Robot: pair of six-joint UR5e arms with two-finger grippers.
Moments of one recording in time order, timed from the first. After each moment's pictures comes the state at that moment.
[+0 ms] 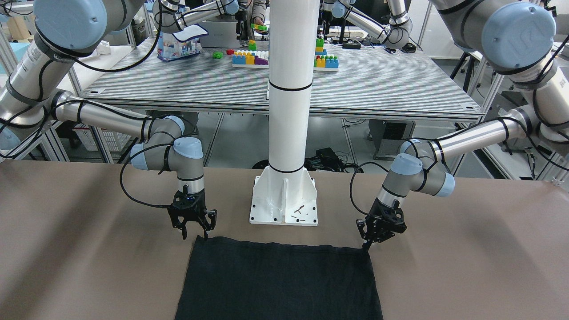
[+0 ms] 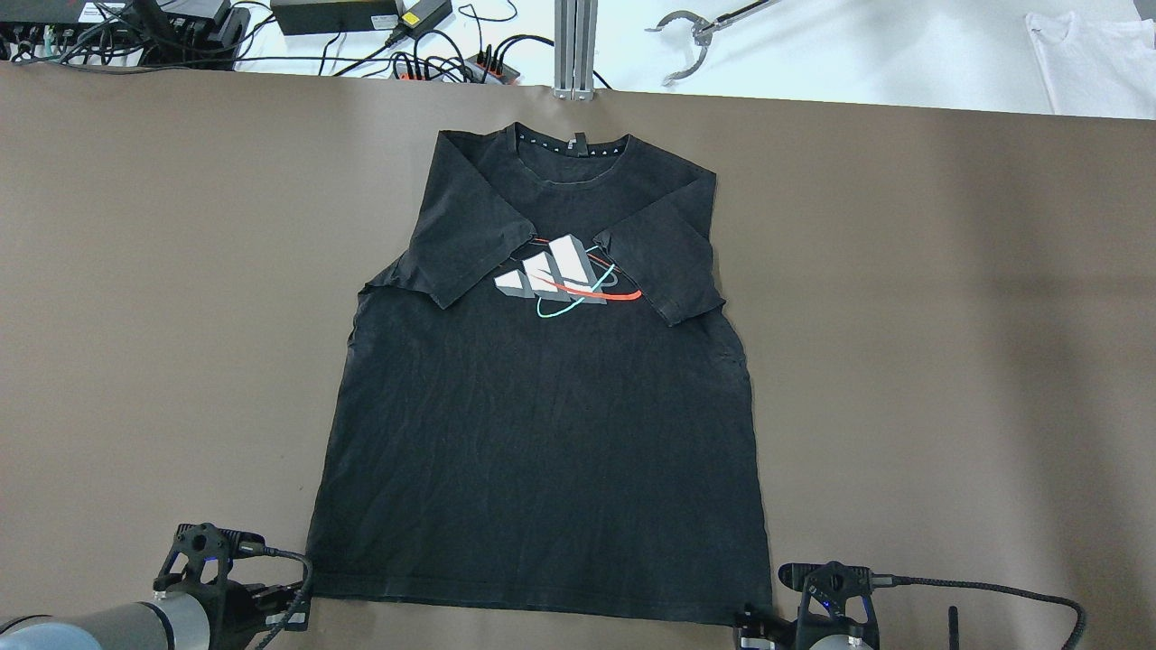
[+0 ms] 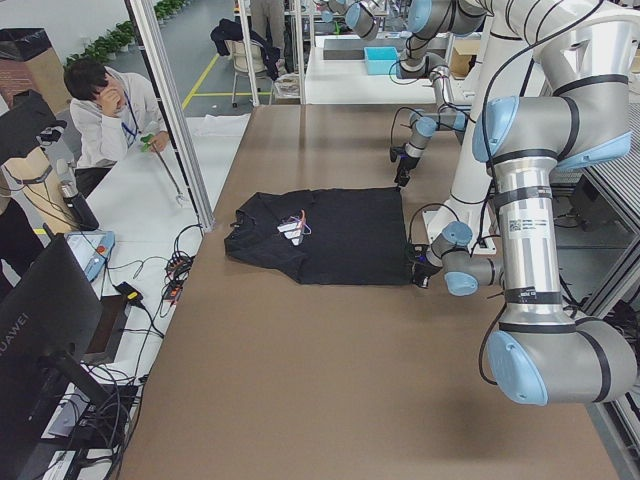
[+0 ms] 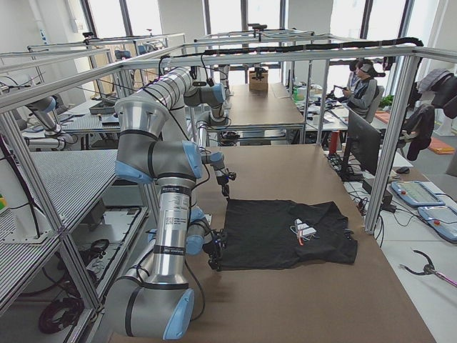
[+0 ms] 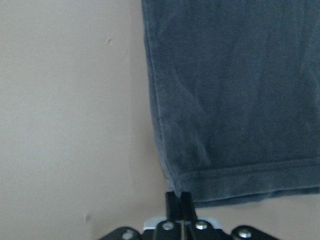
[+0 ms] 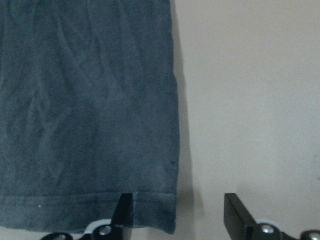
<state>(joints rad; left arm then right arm) -0.10 -1.46 -2.04 -2.26 -1.37 -1.43 0.04 -1.60 2.13 -1.31 1.28 1.58</state>
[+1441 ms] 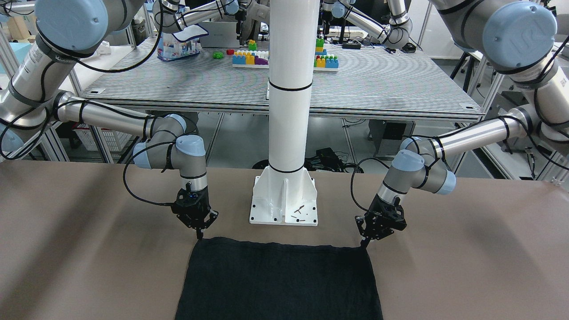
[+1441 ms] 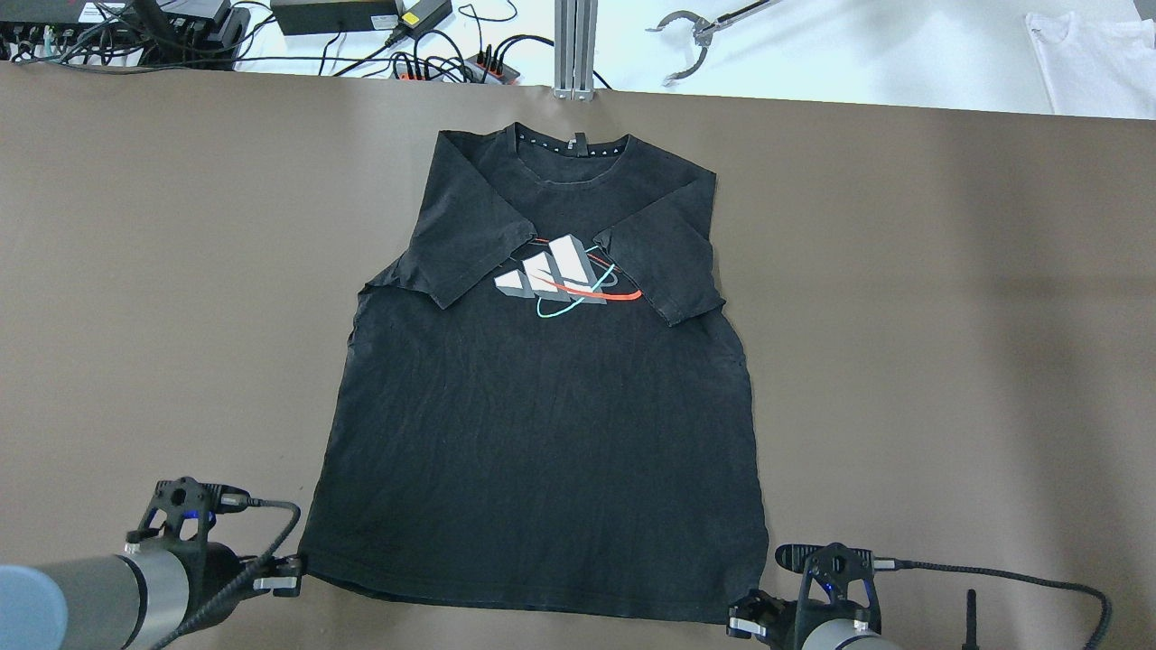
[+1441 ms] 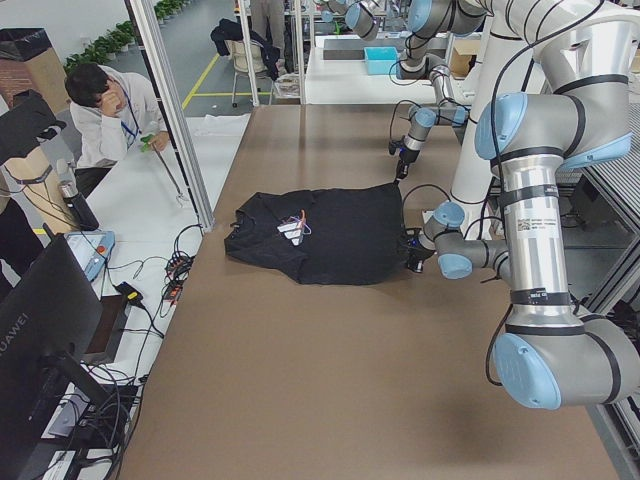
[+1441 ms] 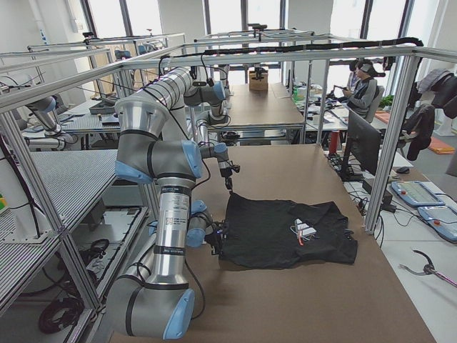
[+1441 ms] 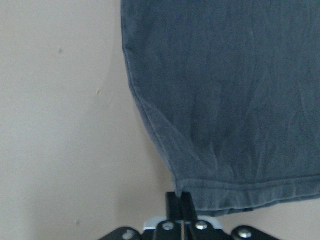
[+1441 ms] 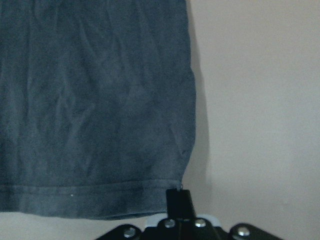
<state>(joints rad) -0.20 -1.46 -2.18 -2.15 -1.50 -1.43 0.07 -1.59 2.21 -1.31 1.30 1.57</state>
